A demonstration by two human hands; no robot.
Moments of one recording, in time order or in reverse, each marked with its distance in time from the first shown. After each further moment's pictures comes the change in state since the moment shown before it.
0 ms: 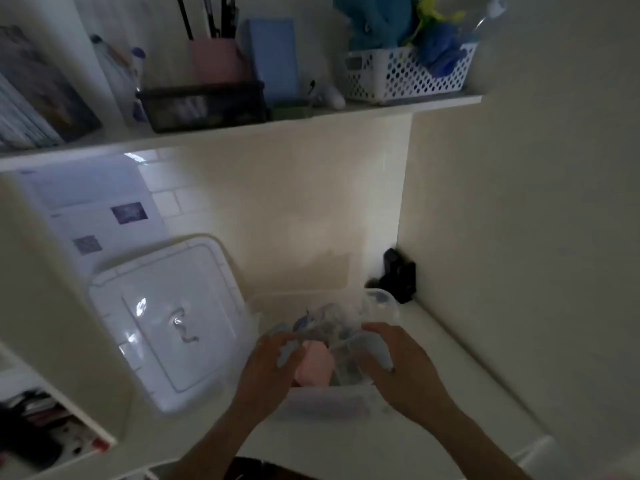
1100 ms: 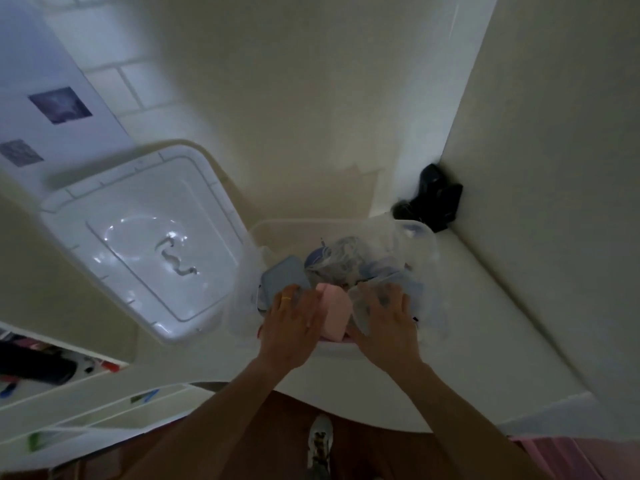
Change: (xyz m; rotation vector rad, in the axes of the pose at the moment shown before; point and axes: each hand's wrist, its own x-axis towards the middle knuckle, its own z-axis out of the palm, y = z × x) left_hand 0.060 -0.101 0.087 0.594 -0.243 0.142; right_hand 0.071 0.115 0.162 -0.429 -0.049 0.021
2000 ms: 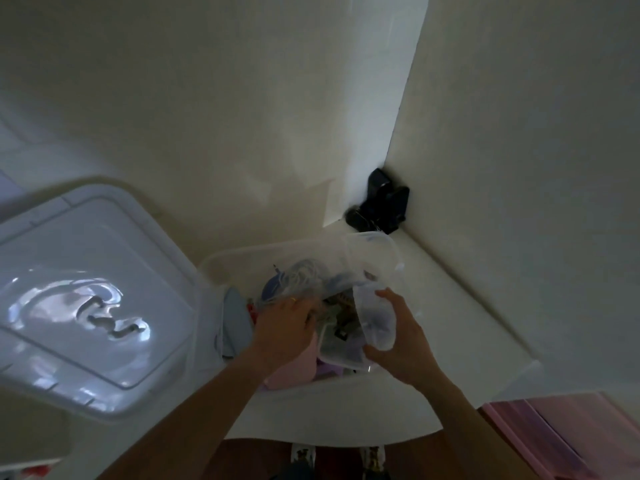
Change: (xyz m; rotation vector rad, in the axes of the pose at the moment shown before) left_hand 0.090 0.008 -0.013 -0.025 0.012 0.336; right_hand 0.008 0.037 -0.029 0.621 -0.090 0.347
